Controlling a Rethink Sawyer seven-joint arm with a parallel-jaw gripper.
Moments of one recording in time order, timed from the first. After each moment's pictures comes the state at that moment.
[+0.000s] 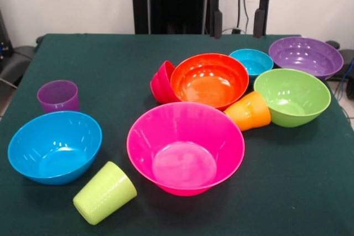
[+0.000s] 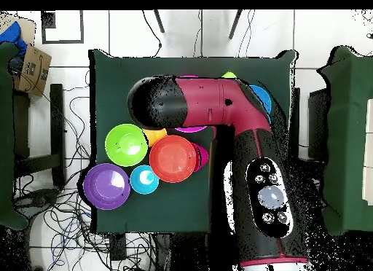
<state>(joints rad) -0.35 -0.86 0.32 1.48 -0.22 0.71 1.79</state>
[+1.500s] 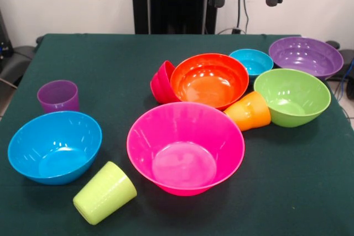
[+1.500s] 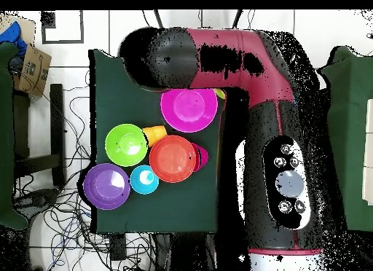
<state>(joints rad) -0.35 -0.82 0.35 1.22 -0.21 0.91 1.79</state>
